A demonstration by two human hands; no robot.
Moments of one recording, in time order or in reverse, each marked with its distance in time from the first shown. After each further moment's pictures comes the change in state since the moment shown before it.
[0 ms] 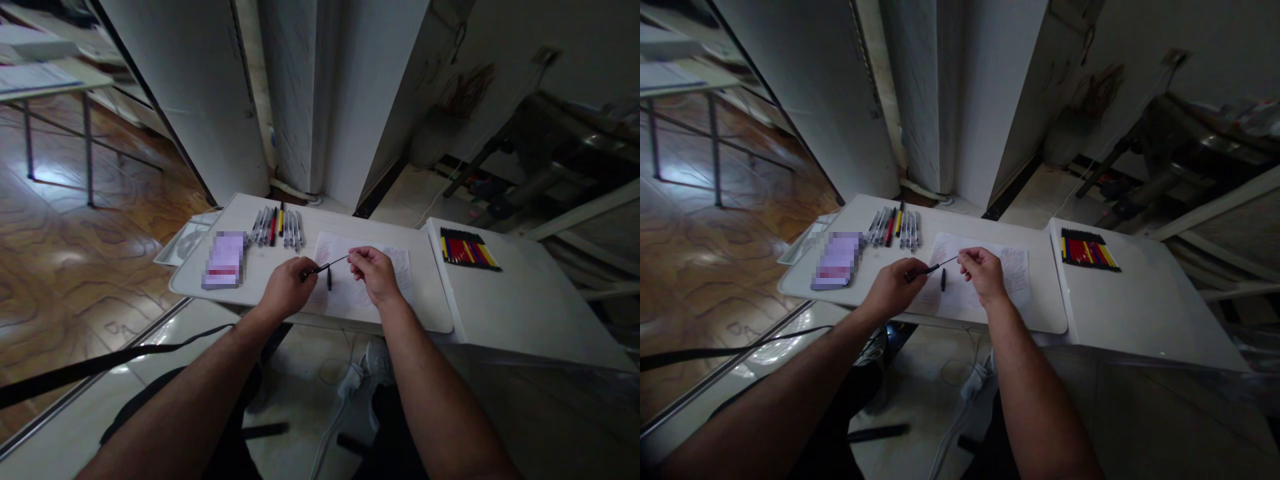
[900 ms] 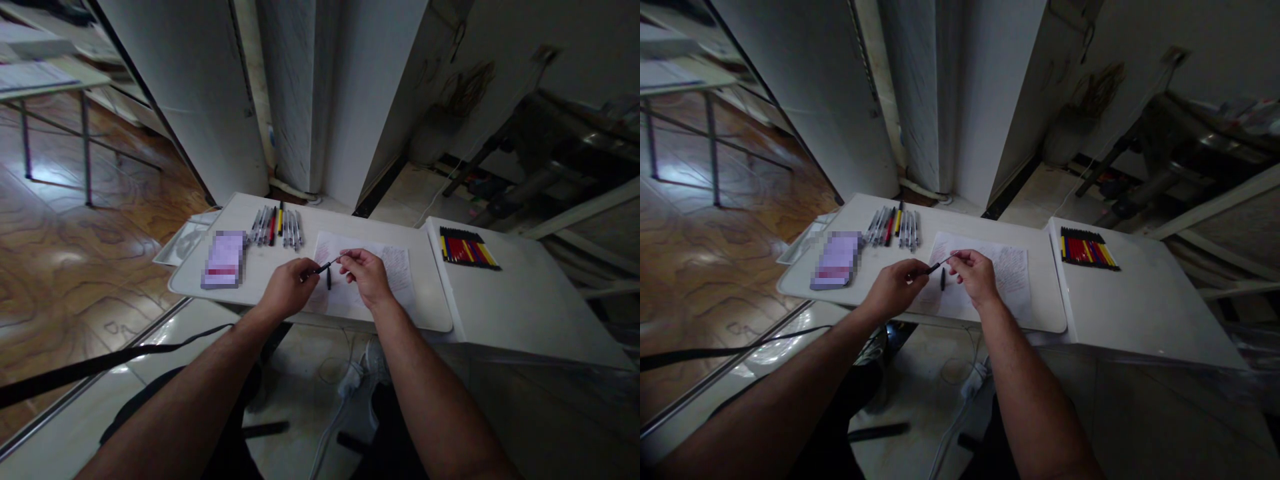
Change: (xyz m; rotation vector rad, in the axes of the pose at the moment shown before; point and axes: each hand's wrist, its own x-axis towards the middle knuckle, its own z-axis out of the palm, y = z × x) left_hand 0.000 0.001 0.001 -0.025 -0.031 0.014; right_hand -0.005 0.005 0.013 -0.016 -0.032 0.010
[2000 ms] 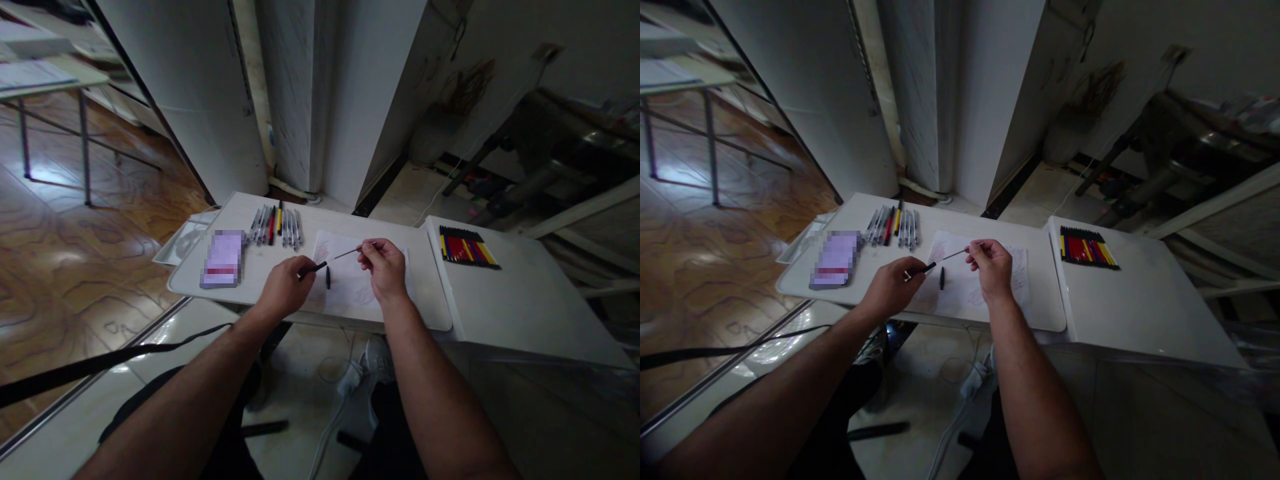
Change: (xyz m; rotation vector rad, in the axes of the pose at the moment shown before) left_hand 0.000 0.002 -0.001 0.084 0.044 -0.035; right_hand 0.006 -0.015 -0.016 0.101 0.181 -0.204
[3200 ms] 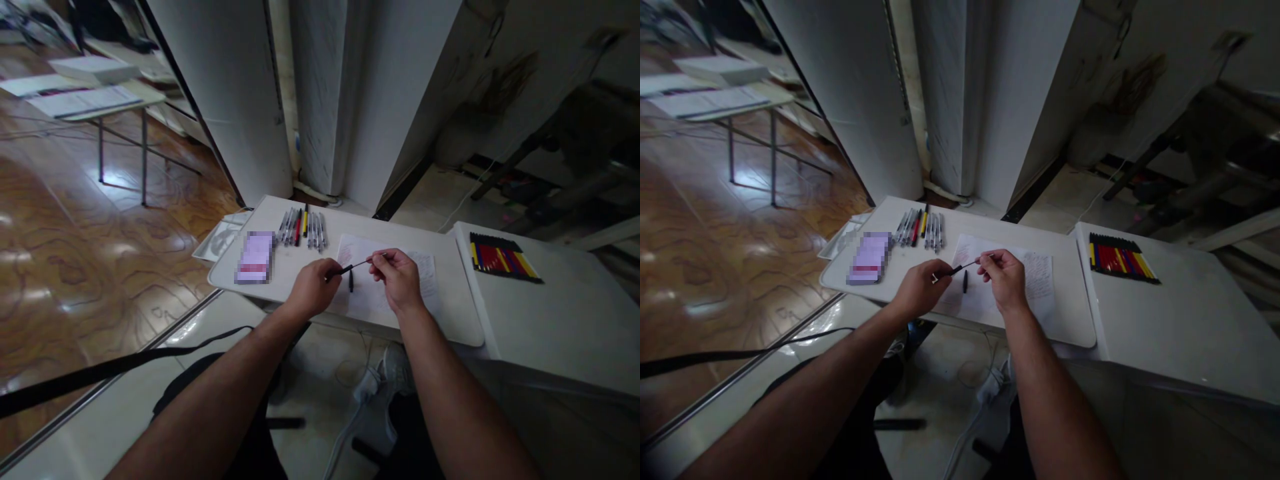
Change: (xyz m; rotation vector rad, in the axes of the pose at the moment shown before) left_hand -0.003 0.004 -0.002 -0.058 -0.011 0.015; right_hand -0.014 0.007 0.013 -0.032 -0.118 0.075
